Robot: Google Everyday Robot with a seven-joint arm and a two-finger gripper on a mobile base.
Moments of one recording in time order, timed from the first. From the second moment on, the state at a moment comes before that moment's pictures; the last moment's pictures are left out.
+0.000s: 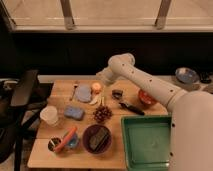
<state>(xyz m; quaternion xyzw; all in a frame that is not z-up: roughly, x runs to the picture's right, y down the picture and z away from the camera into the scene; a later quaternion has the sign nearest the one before) -0.021 -0.020 0.873 -0.18 -0.24 -0.06 0.95</state>
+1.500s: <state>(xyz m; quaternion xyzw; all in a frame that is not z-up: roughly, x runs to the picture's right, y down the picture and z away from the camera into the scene) -0.055 -0.031 0.968 -0.18 -0.24 0.03 0.95</state>
